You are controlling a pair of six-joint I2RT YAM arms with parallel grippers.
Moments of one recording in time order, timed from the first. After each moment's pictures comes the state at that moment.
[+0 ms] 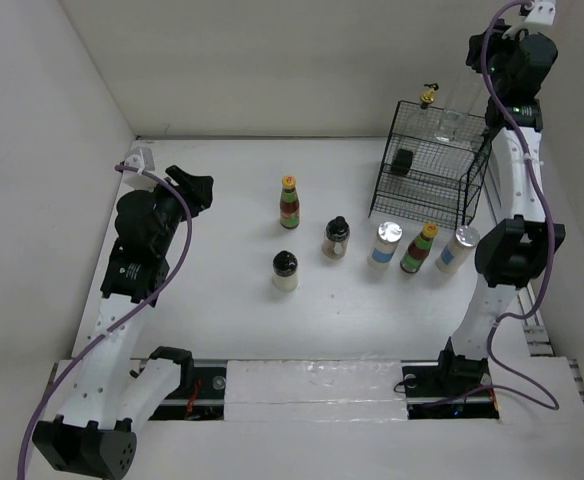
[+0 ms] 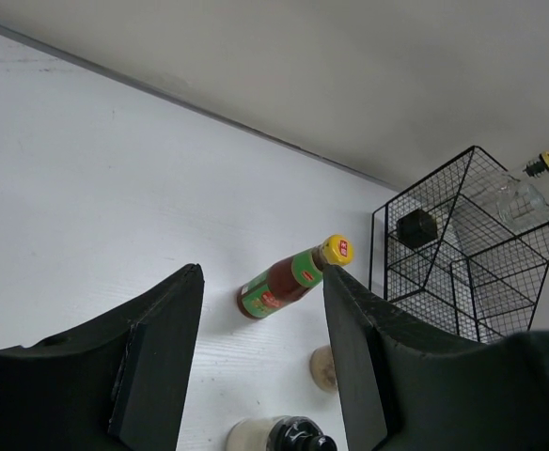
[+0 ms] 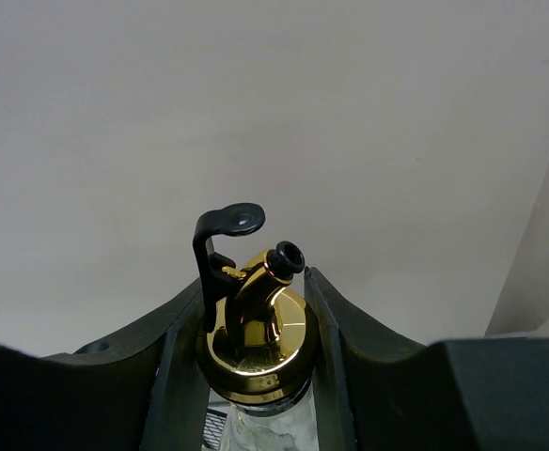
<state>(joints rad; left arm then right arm) -0.17 0.85 0.92 -0.18 -0.02 -0.58 -0.14 2.00 2.21 -0.02 -0.12 0.16</state>
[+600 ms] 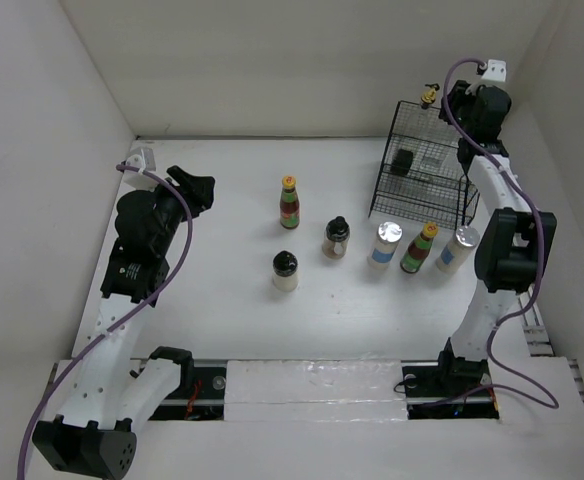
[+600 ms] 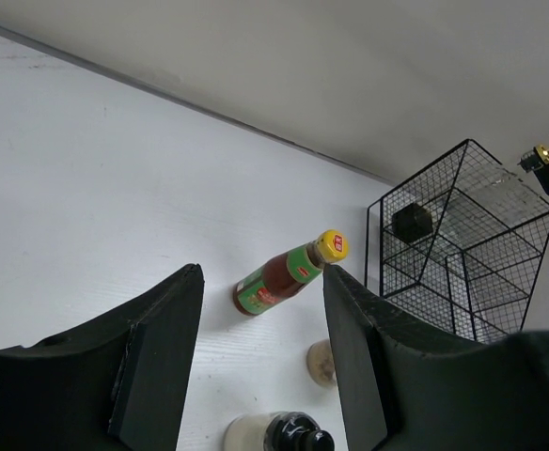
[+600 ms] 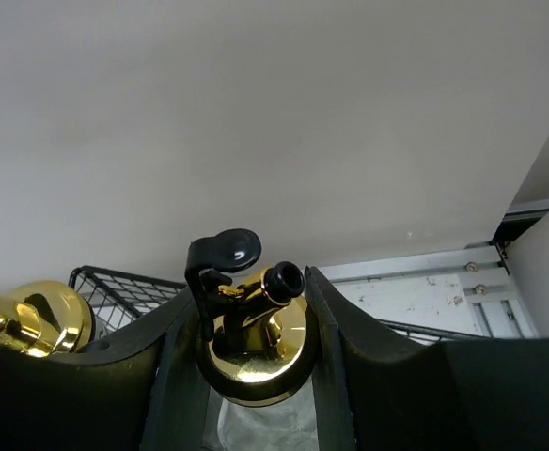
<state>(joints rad) -0.17 0.85 0.92 -0.18 0.00 -0.58 -0.11 1.95 1.71 0.21 -0.08 0.14</state>
